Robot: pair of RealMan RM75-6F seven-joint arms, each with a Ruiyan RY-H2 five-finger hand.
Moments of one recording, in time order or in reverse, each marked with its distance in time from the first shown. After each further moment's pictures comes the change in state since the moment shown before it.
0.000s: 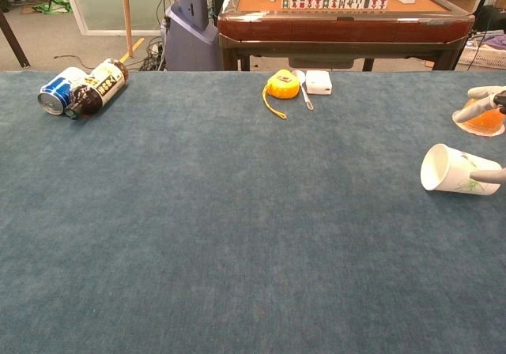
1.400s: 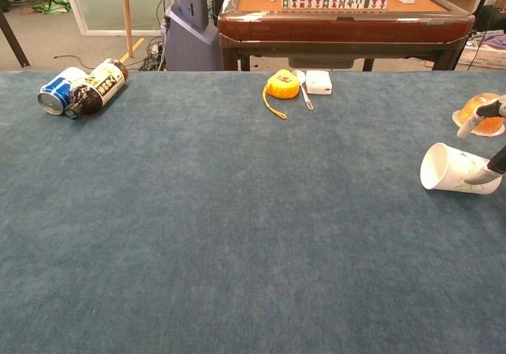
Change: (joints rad) left arm 0.001 0.020 0.002 -0.020 0.001 -0.005 -0.028; right arm 0.171 -0.049 0.183 -0.319 0.779 0.038 -1.007
